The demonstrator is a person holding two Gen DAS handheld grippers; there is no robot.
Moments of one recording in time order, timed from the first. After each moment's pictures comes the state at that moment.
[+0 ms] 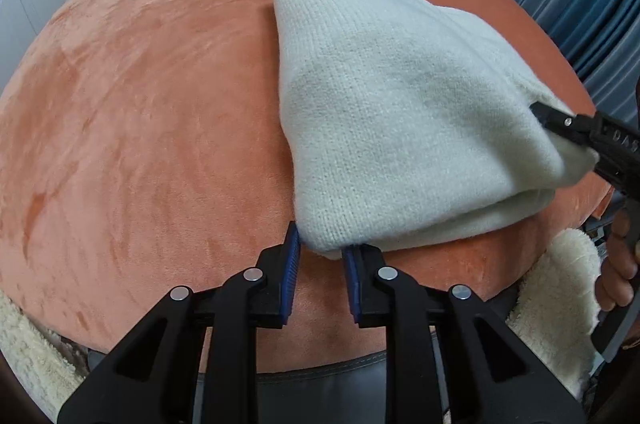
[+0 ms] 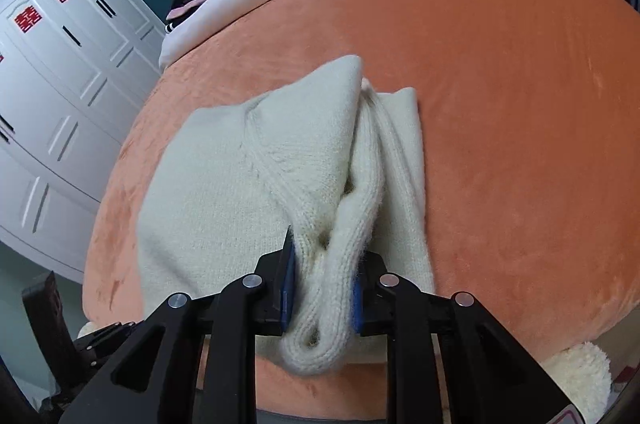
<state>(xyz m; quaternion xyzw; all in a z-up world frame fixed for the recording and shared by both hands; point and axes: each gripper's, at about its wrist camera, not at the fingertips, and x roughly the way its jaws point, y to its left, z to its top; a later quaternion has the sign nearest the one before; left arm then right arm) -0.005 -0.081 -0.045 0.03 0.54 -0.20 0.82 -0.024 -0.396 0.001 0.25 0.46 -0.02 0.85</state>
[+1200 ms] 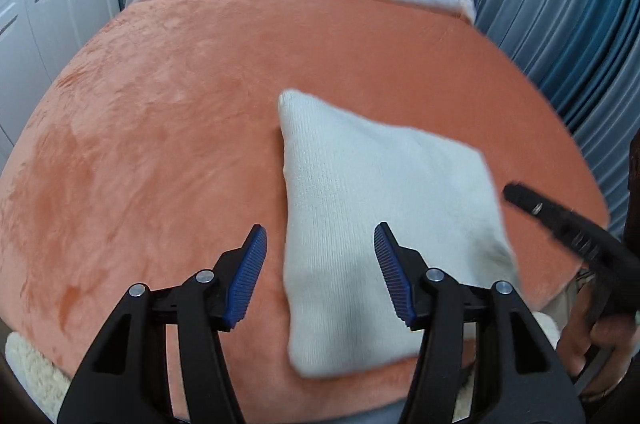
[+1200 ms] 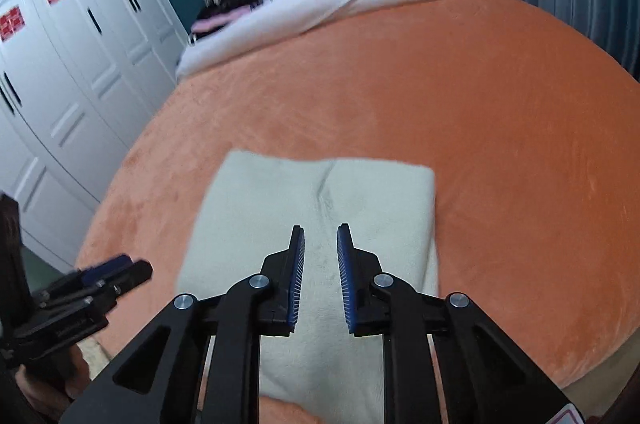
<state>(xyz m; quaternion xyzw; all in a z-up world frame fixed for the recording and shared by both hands) 0.057 -0.112 0.025 0.02 0.48 -0.19 0.86 0.013 -0.388 0.032 0.17 0.44 -0.02 0.88</state>
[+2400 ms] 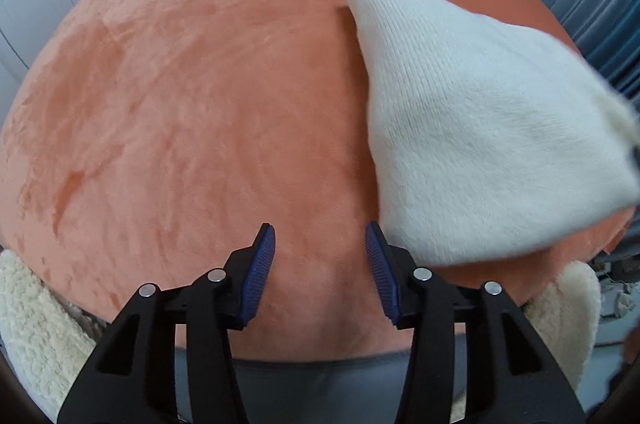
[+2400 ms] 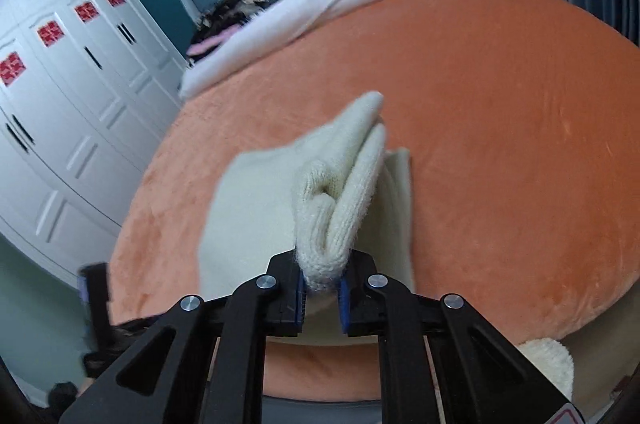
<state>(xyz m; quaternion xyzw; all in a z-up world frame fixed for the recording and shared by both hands) 0.010 -0.058 -0.033 0.01 0.57 -0.13 0.81 -0.059 -0.401 0.040 0.25 0.41 -0.03 0.88</state>
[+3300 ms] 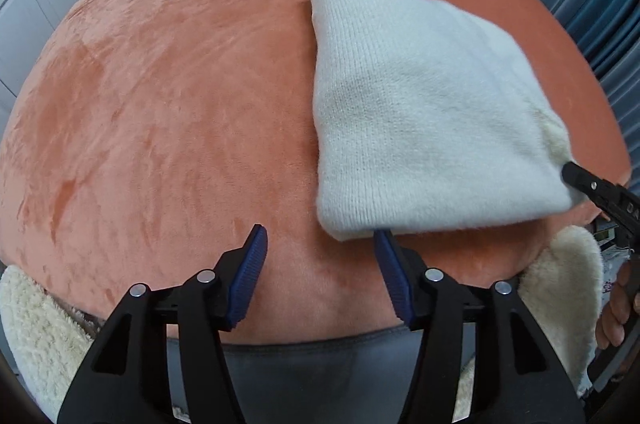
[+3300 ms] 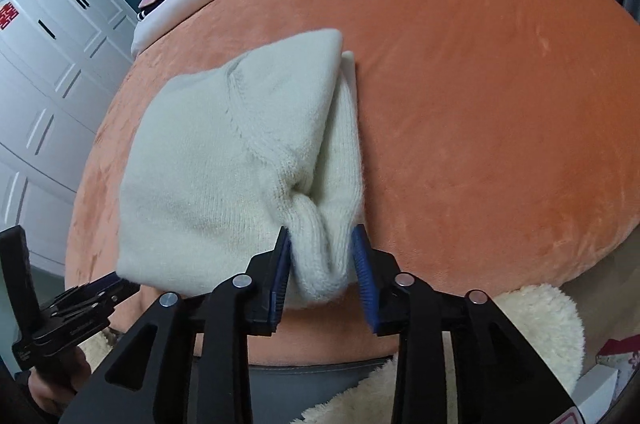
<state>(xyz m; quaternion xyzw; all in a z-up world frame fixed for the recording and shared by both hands) -0.010 -0.071 -0.024 0.05 0.56 -0.16 0.81 -0.073 -0.401 -0.005 0.24 0.48 -0.07 0.84</state>
